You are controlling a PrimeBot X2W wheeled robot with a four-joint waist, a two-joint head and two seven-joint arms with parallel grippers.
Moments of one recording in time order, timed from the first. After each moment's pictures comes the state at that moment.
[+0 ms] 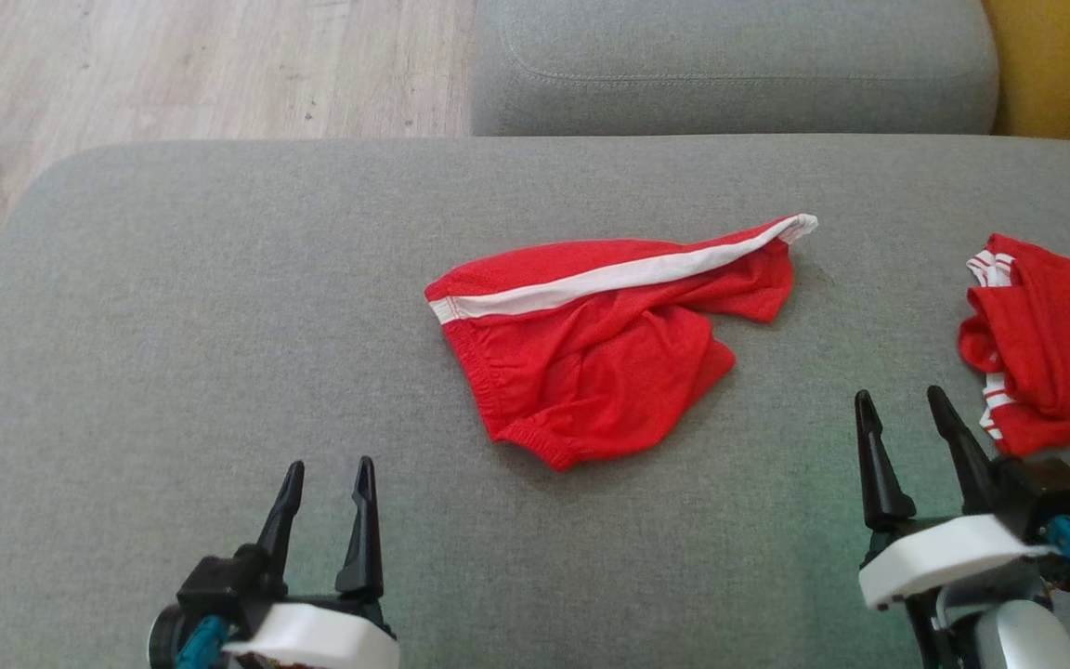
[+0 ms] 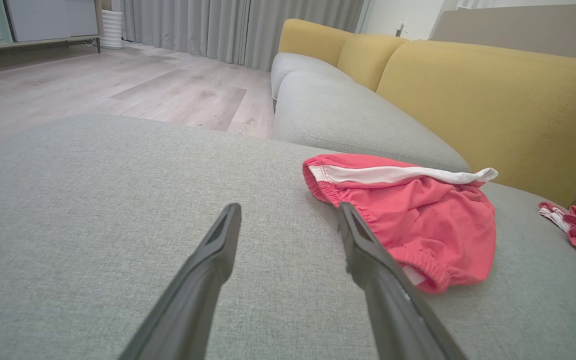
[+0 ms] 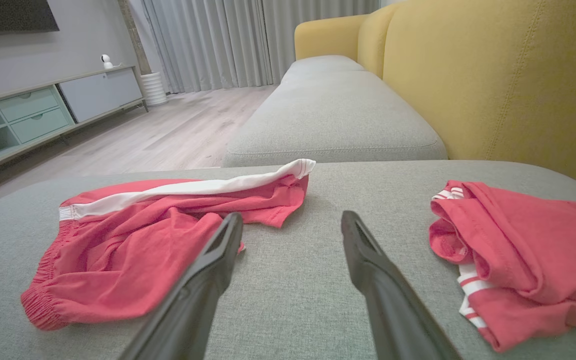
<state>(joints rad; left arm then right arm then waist) -0.01 0.22 -0.48 0.19 -0.55 0.17 -0.23 0.02 -0.05 -0.02 0.17 0.12 0.13 -0.09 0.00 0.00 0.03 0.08</state>
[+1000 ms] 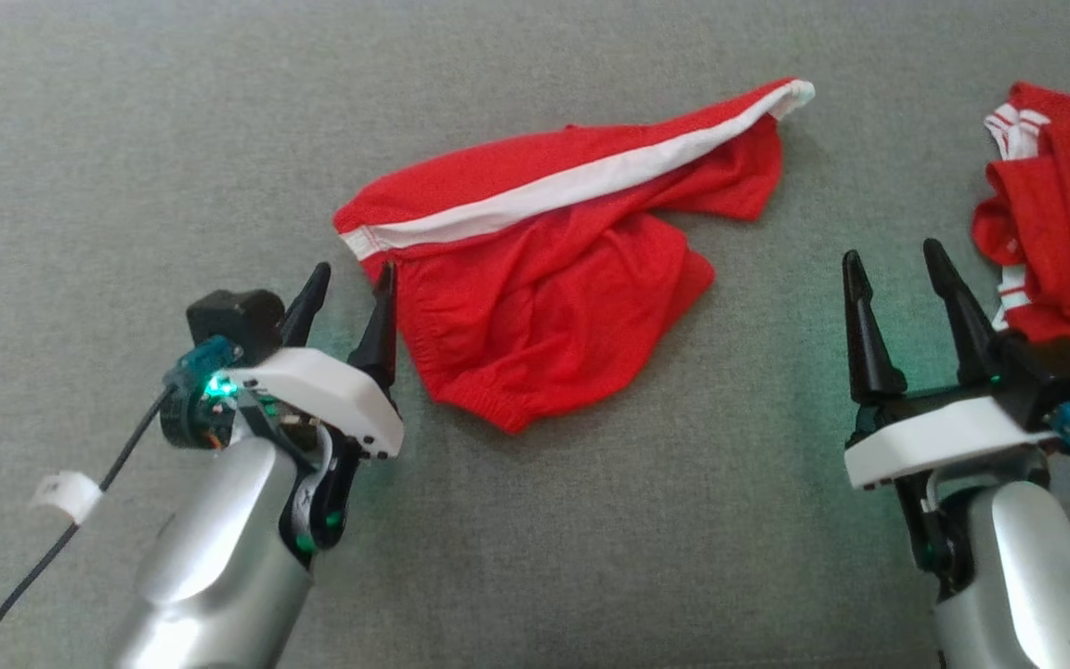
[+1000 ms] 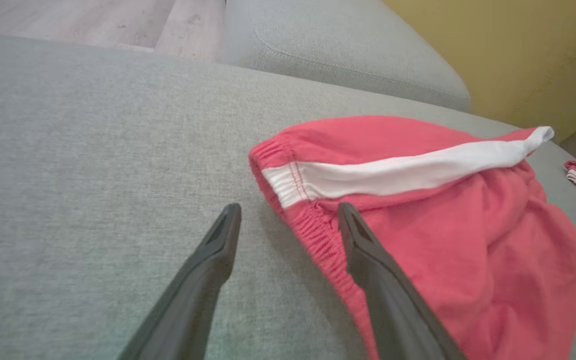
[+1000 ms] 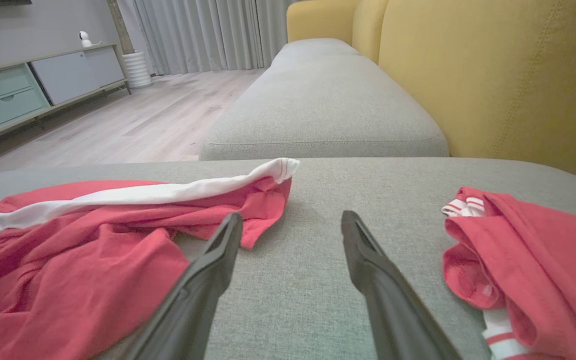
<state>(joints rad) -0.47 0.19 -0.49 0.41 -0.64 0.07 0.06 -0.17 -0.05 0.02 0.11 0.09 0.13 -0.07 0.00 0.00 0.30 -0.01</state>
